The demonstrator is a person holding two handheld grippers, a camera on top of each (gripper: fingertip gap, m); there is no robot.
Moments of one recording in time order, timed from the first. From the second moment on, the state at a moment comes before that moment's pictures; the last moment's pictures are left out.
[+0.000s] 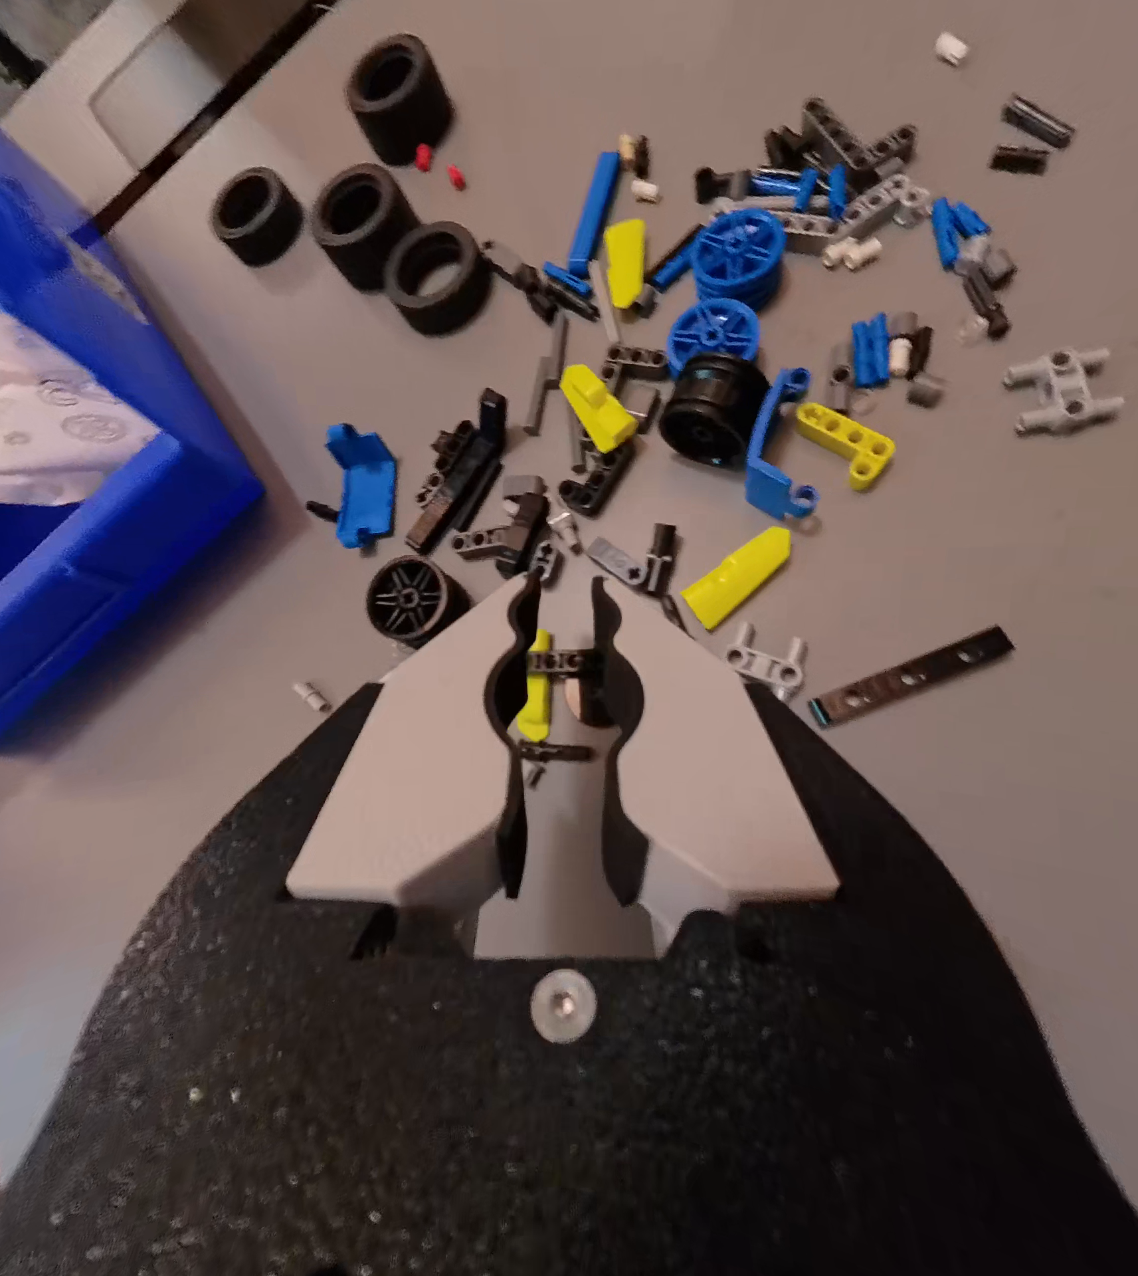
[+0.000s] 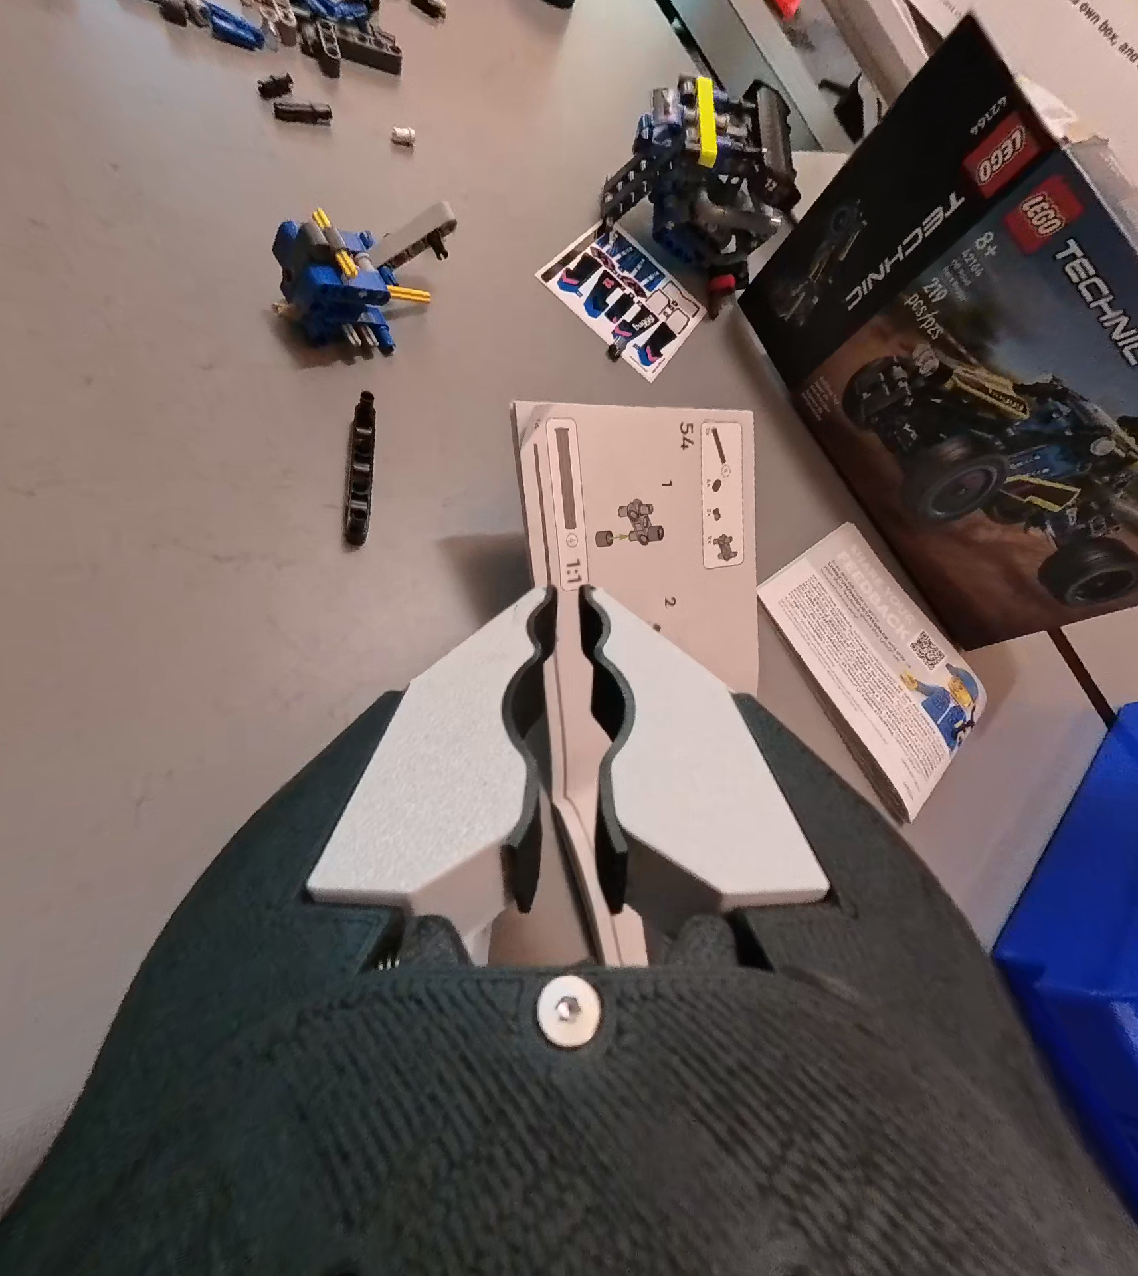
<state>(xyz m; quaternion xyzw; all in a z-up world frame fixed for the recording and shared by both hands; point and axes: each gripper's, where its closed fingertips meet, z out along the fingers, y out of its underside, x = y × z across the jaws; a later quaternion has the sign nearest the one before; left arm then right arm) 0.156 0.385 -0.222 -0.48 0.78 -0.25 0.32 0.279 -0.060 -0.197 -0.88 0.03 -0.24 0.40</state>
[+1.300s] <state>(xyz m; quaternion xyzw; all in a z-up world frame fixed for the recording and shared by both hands) 0.175 0.388 -0.206 -0.47 0.78 -0.24 0.33 0.262 -0.049 -0.186 -0.86 -0.02 -0.26 0.43</state>
